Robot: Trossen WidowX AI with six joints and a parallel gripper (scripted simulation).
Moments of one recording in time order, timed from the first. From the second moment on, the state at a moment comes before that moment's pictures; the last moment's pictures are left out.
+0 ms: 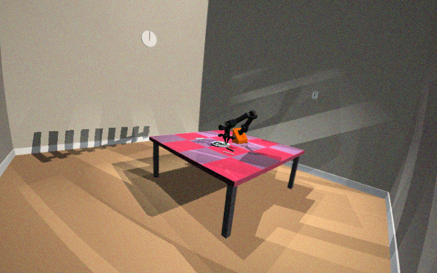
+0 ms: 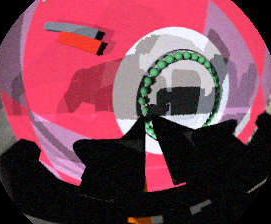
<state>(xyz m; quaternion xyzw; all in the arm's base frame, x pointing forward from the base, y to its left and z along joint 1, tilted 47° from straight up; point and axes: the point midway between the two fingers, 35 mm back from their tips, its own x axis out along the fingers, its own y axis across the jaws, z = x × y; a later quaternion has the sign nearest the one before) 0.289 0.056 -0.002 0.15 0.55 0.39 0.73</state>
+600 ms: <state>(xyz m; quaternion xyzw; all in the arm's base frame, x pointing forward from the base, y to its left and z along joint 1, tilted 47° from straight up) 0.286 0.054 0.004 0.15 0.55 0.39 0.72</state>
